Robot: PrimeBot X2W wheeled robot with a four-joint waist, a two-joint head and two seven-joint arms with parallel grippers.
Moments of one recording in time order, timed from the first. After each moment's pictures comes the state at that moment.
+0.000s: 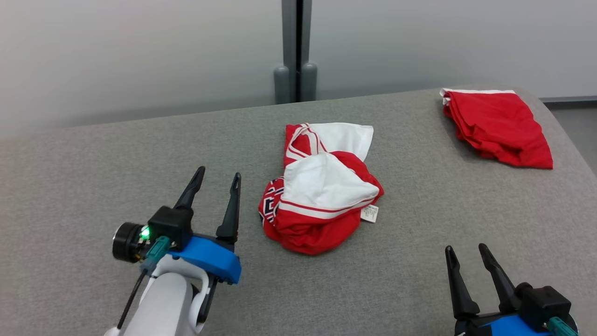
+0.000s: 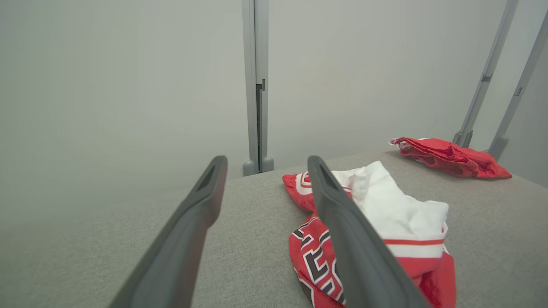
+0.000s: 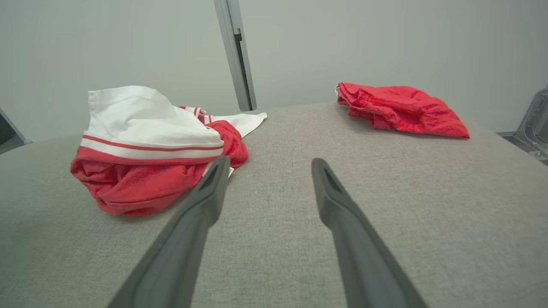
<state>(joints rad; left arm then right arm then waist) -0.32 0.08 -0.24 0.46 -0.16 -0.12 -0.26 0.04 -0.05 0.01 0.19 0.18 0.13 -0.25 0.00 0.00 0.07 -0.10</state>
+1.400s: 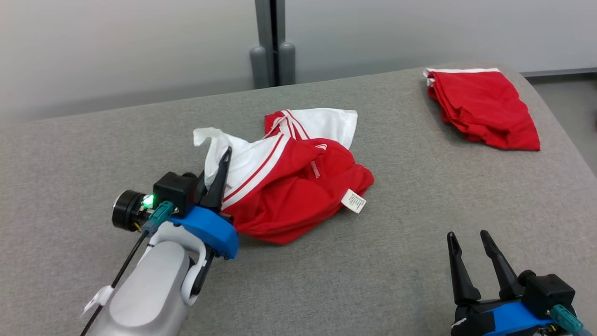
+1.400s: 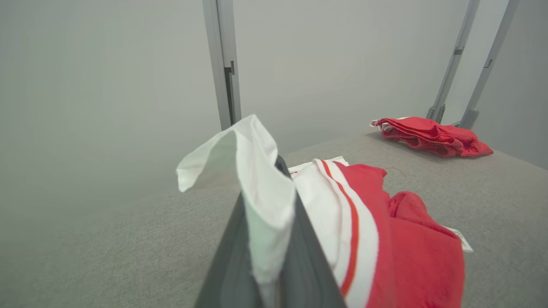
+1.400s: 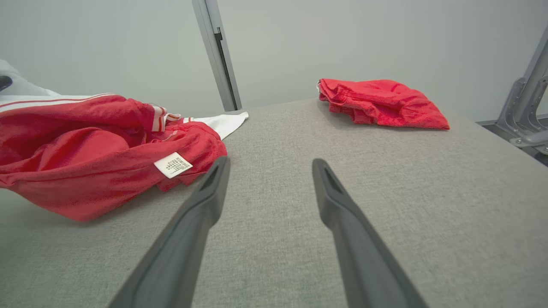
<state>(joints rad) -0.54 0.20 -0.55 0.62 -0.41 -0.05 -0.26 -0.01 -0.05 0.01 0.22 0.21 0.13 -0.26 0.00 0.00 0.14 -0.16</state>
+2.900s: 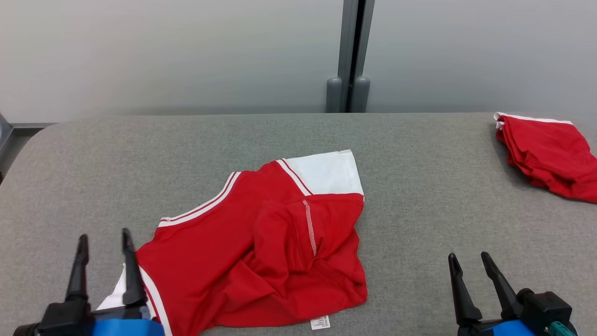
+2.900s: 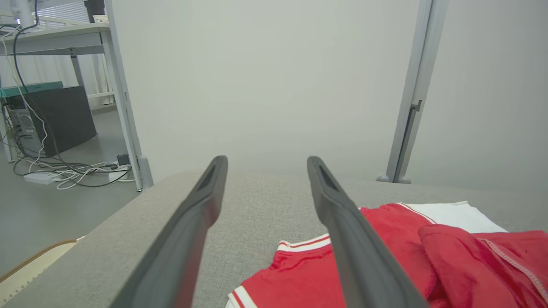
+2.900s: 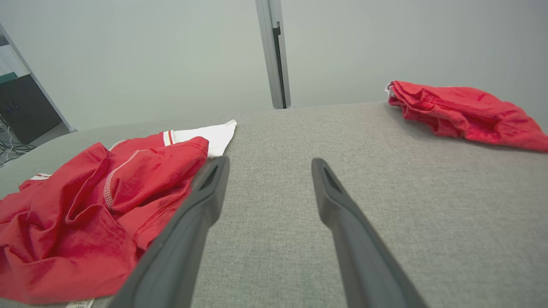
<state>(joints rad) 0.08 0.08 0.09 0.07 -0.10 -0.03 -0.26 0.04 -0.06 0.01 0.24 0.20 0.13 -0.26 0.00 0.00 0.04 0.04</state>
